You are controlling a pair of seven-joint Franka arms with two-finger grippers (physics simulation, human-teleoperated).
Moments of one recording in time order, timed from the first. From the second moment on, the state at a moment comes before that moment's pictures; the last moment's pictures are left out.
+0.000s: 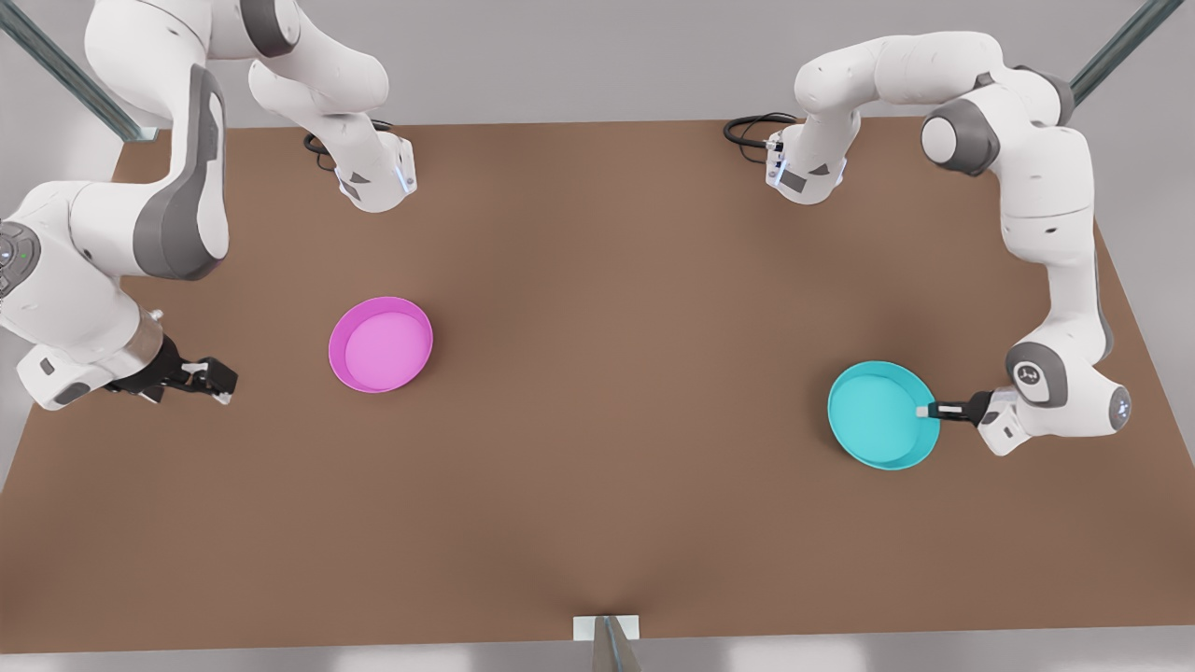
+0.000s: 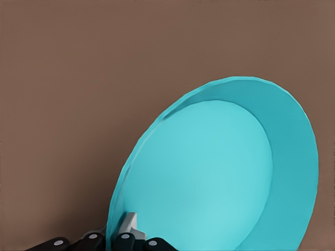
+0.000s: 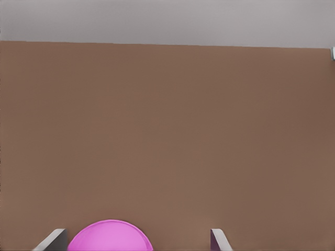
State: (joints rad) left arm 0.33 0.78 0.00 -1.51 -0.31 1.91 0.56; right arm 0.02 0.27 -0.03 -1.35 -0.07 1.70 0.01
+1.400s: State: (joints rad) left arm -0.98 0.84 0.01 -1.37 1.26 0.95 -0.58; right arm -0.18 0.40 -0.14 -1.85 0.34 1.67 -0.40
